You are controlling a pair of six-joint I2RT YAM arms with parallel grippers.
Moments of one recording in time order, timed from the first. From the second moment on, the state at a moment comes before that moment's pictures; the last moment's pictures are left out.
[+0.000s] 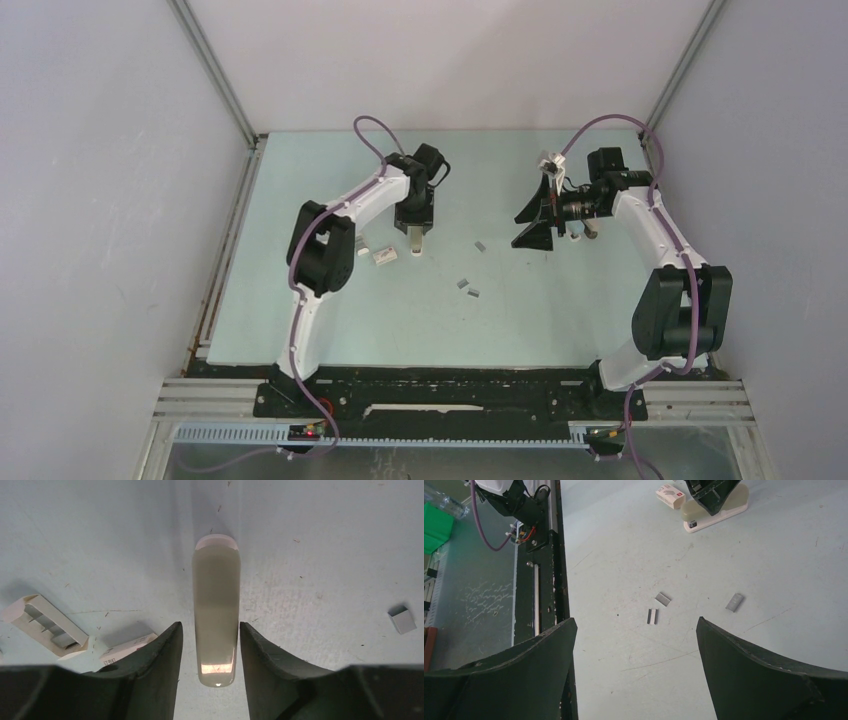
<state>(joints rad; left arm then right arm) -0.54 2.23 1.91 -0.98 -0.15 -0.49 0.03 1.58 1.31 -0.95 -1.24 -0.80</state>
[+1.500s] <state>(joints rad) -0.61 1.40 1.06 -0.35 0.18 -0.33 0.25 1.81 1.52 -1.03 -1.28 -1.08</state>
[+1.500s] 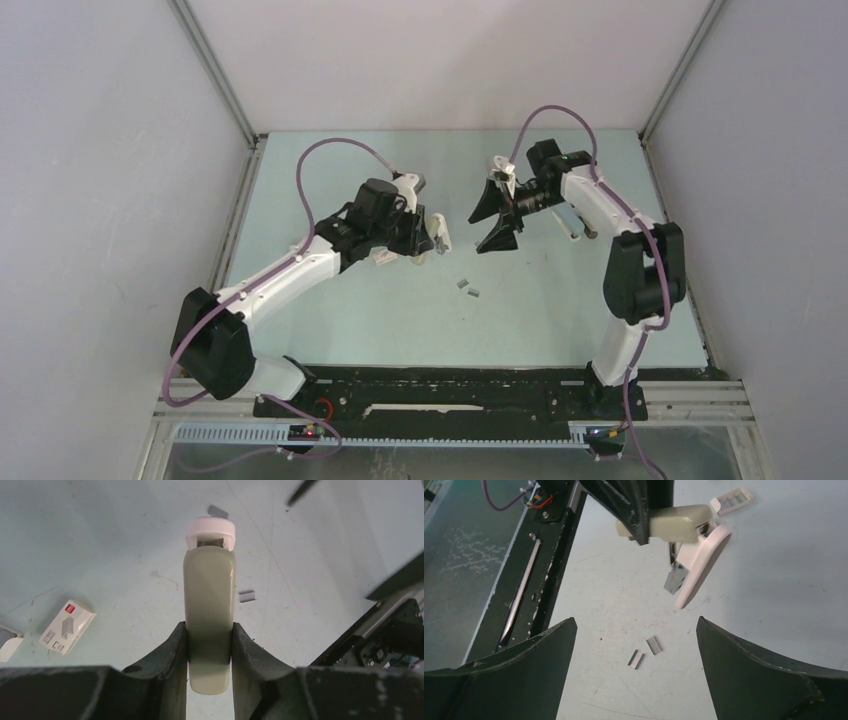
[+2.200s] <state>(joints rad) -0.68 1.40 1.06 -0.33 0.30 -0.10 0.33 2.07 1.79 -1.35 -1.26 -1.40</state>
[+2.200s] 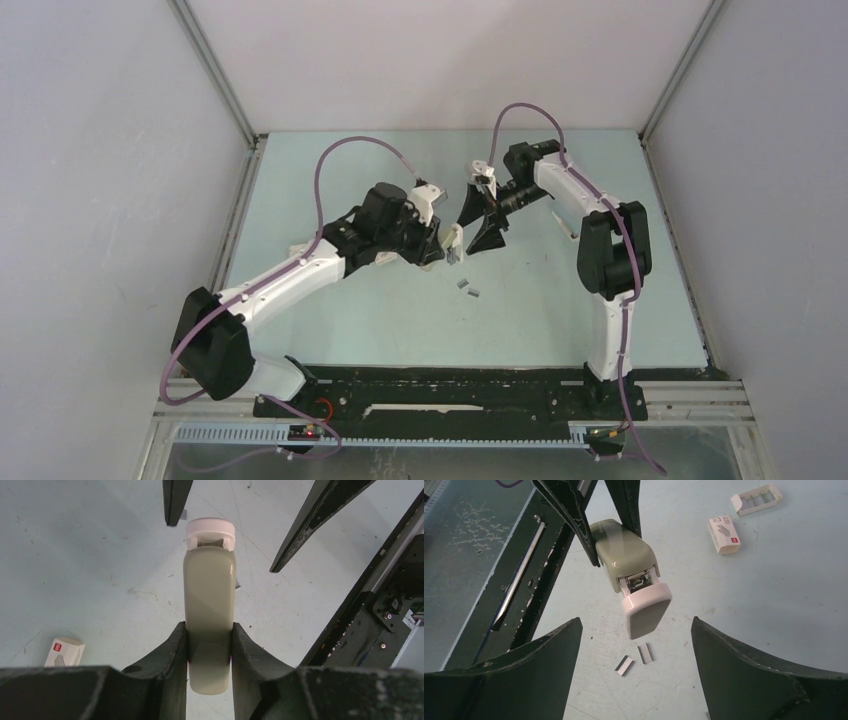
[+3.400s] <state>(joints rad) -0.68 1.33 1.04 -0.18 0.35 -0.09 0.34 2.12 1.78 -1.52 -1.31 -1.59</state>
